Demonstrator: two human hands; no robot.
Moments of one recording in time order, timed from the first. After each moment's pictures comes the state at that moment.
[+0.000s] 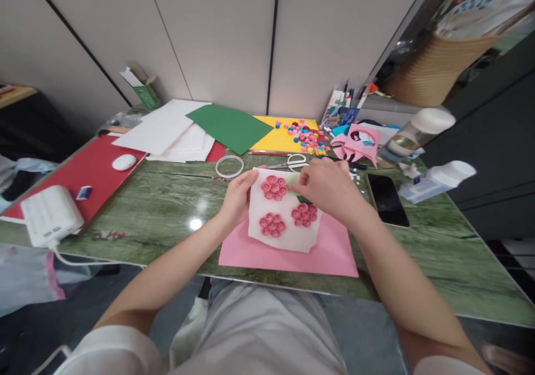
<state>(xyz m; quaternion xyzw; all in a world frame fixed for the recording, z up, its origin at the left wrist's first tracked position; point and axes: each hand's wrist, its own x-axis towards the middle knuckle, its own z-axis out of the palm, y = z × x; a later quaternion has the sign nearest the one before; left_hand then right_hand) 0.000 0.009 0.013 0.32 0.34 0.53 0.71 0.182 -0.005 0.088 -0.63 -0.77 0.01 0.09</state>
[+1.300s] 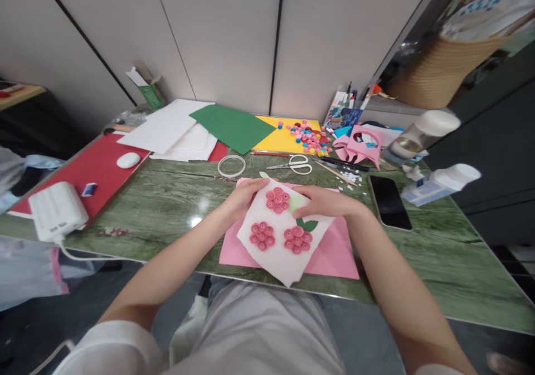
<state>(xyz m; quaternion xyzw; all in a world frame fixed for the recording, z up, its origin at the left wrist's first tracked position) -0.003 0.019 0.006 0.31 0.33 0.37 0.82 0.214 0.011 0.048 -0.41 -0.77 0.48 0.08</state>
